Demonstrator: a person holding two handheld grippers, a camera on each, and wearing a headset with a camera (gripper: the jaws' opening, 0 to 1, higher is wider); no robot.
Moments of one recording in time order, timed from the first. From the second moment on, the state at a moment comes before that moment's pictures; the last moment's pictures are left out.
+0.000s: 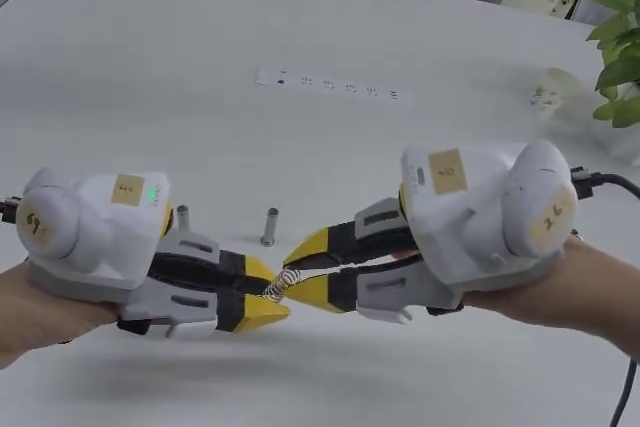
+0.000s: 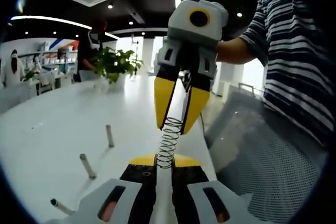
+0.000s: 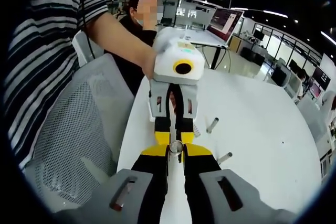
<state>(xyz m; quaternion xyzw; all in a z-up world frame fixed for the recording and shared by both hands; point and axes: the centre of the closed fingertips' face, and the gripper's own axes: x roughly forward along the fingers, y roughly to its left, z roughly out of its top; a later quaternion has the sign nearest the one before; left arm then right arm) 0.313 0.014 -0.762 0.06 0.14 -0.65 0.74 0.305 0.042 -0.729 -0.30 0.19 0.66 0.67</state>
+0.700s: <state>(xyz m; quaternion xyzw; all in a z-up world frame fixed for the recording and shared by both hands) 0.307 0.010 -0.768 0.06 0.15 -0.65 0.74 0.302 0.049 -0.732 -0.27 0.20 0.66 0.67</state>
